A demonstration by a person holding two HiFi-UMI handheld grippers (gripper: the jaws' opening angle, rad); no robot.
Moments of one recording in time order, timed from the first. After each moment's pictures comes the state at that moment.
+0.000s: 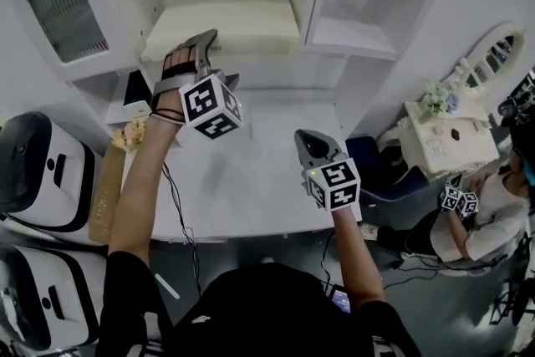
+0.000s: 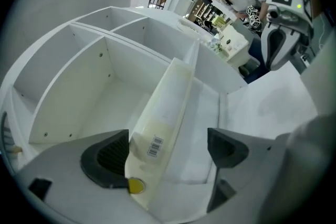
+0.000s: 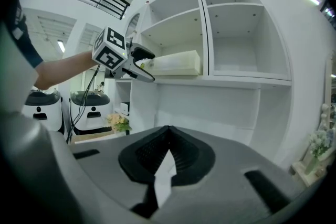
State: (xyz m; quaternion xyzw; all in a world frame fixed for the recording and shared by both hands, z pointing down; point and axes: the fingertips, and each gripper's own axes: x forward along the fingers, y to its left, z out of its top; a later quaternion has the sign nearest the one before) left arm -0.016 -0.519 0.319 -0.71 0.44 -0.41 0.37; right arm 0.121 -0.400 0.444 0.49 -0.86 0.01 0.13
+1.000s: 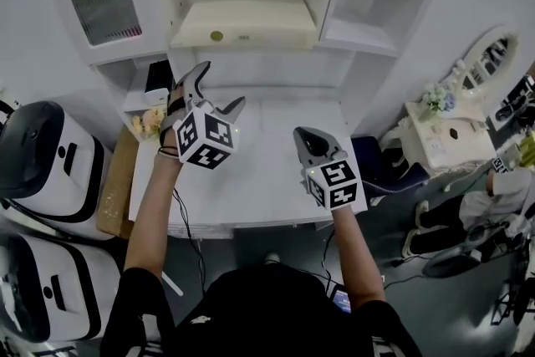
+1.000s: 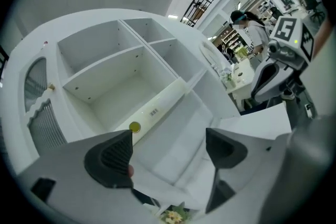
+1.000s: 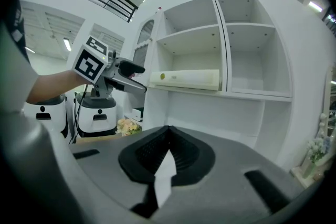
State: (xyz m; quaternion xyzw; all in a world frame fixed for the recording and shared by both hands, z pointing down) left arm -0.078 -0.406 0.327 -0.79 0.48 -0.28 0.25; right arm 0.062 -0.336 0.411 0.48 -0.87 -0.02 0.12
